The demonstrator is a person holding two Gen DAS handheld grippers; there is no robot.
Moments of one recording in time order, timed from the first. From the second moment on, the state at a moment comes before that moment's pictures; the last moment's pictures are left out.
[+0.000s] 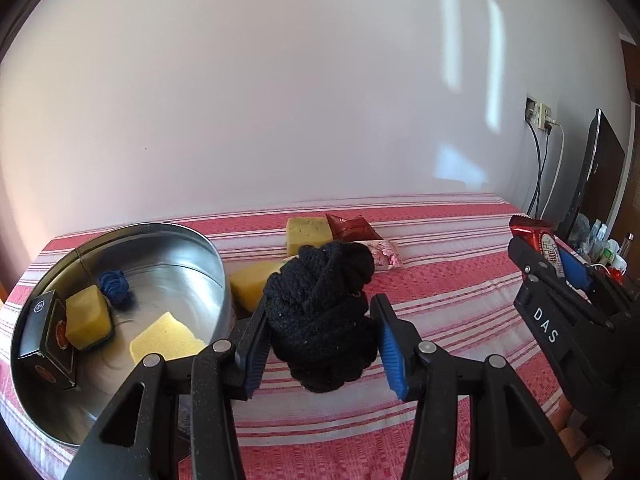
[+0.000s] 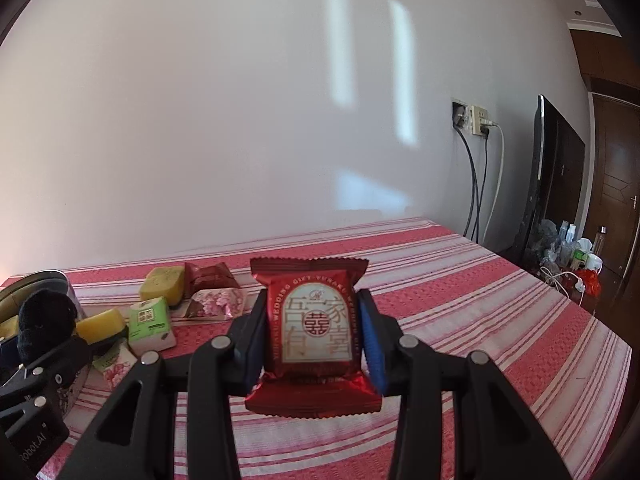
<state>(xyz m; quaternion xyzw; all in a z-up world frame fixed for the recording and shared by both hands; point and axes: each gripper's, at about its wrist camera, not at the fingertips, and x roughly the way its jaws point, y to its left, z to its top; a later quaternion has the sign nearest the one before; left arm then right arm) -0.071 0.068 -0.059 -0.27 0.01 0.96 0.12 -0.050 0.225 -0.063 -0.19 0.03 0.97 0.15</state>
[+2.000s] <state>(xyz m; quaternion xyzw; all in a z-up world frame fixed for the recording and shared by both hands) -0.115 -0.140 -0.079 -0.32 -0.02 0.94 -0.12 -0.114 -0.008 -0.059 -0.26 0.03 0.96 -0.11</state>
